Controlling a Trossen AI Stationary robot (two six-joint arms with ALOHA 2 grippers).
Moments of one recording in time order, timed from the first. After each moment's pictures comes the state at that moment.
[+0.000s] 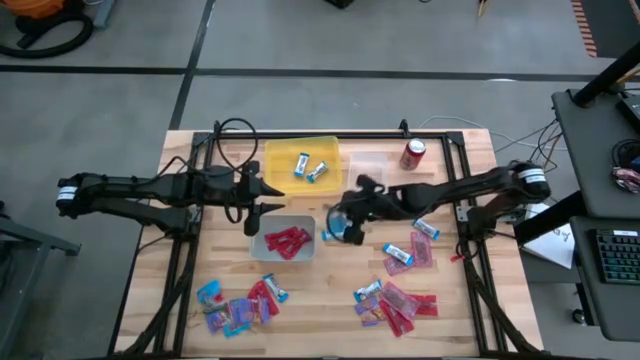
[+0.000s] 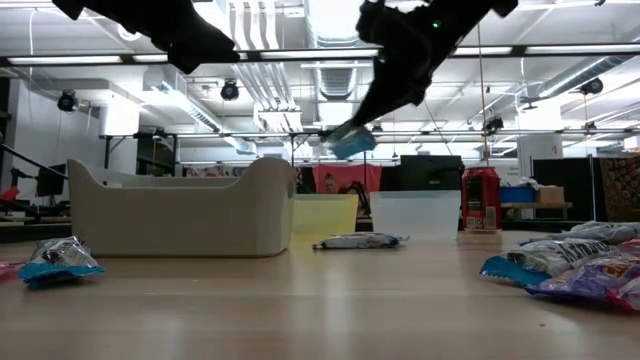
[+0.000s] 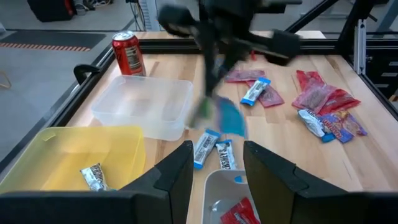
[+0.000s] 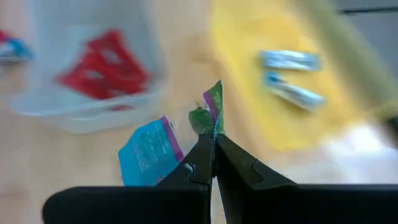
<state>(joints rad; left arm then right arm) 0.05 0.91 0.72 -0.19 -0.05 0.02 0.04 1.53 1.08 -0.34 0.31 0.14</state>
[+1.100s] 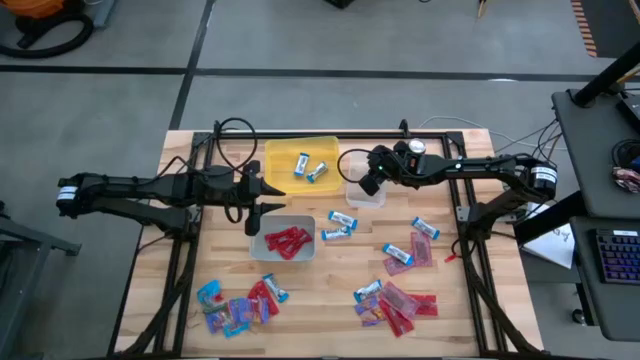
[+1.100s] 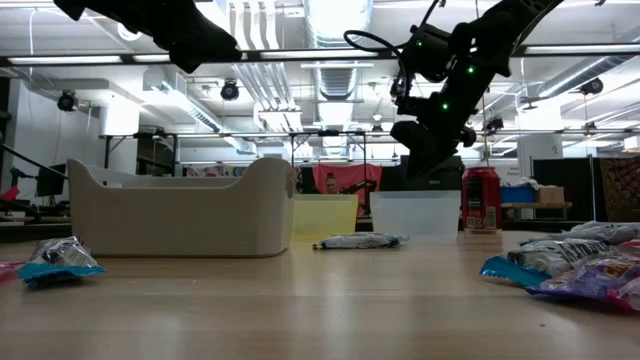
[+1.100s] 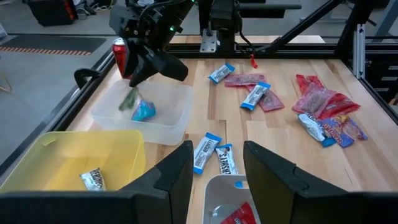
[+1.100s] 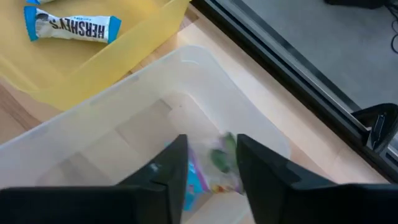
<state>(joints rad) 0.05 0.91 0.71 -0.16 -0.05 0.02 -0.36 1.48 0.87 -0.31 0.42 0.23</state>
